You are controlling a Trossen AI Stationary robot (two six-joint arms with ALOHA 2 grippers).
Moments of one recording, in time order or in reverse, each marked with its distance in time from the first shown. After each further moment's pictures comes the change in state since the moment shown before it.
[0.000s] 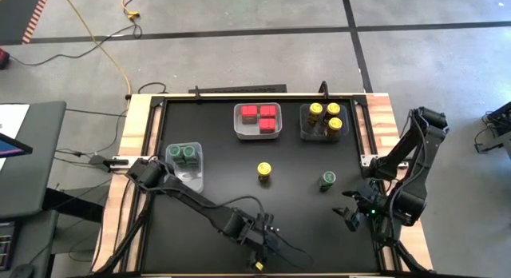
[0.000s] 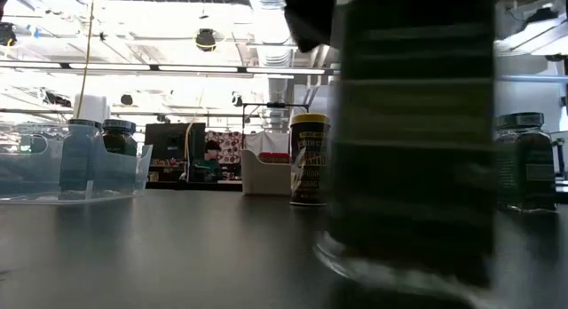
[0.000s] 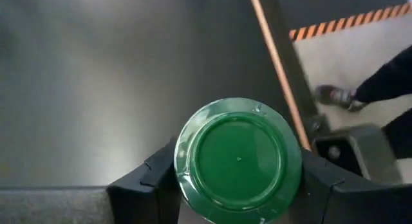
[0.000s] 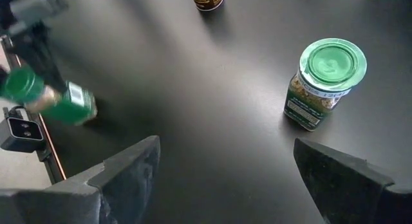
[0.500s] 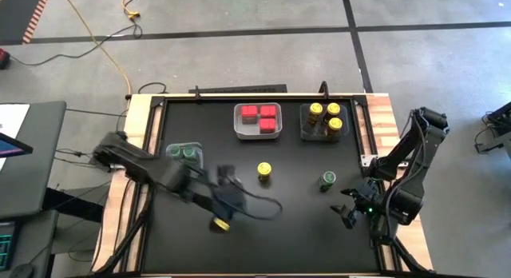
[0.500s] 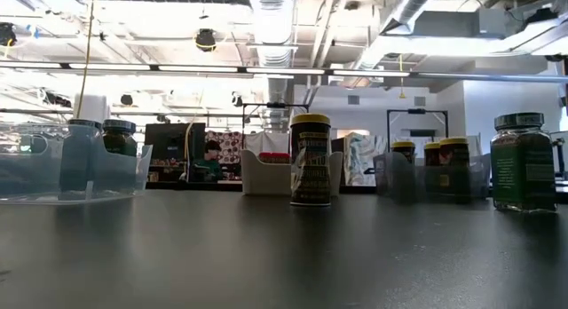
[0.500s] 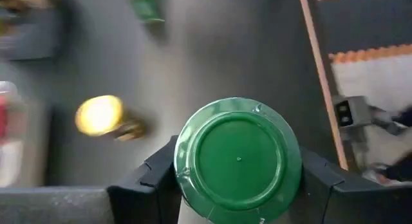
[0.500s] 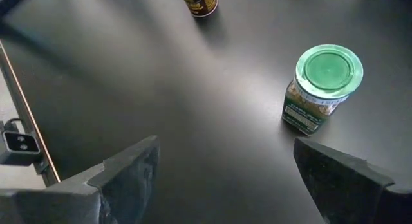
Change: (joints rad) left arm 0.044 -0.480 0.001 -0.493 -0.196 -0.036; right arm -0.038 0.000 0.000 0.005 0.000 0.001
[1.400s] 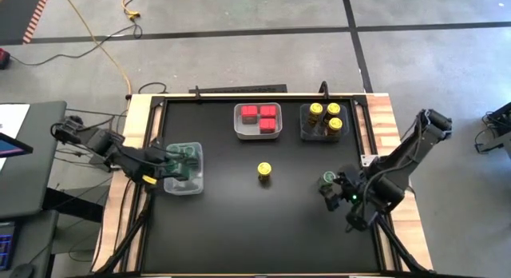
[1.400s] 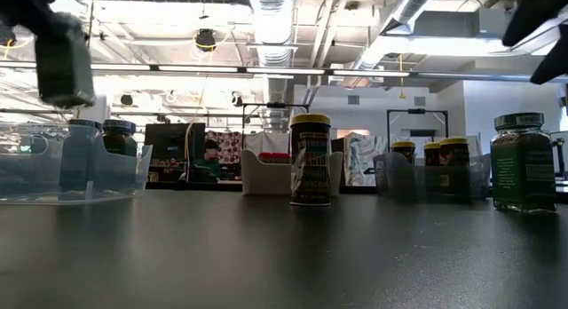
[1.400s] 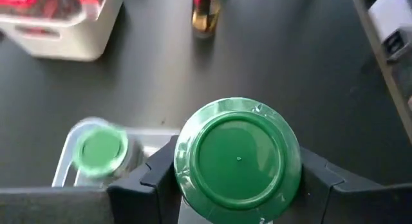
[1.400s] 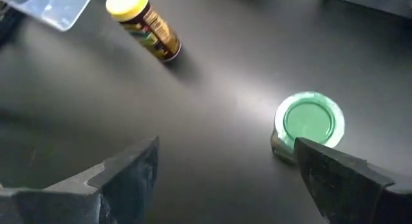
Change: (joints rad) left arm 0.002 -1.268 -1.131 0.057 -0.088 -0.142; right arm -0.247 -0.001 0.000 0.031 -0.012 0.000
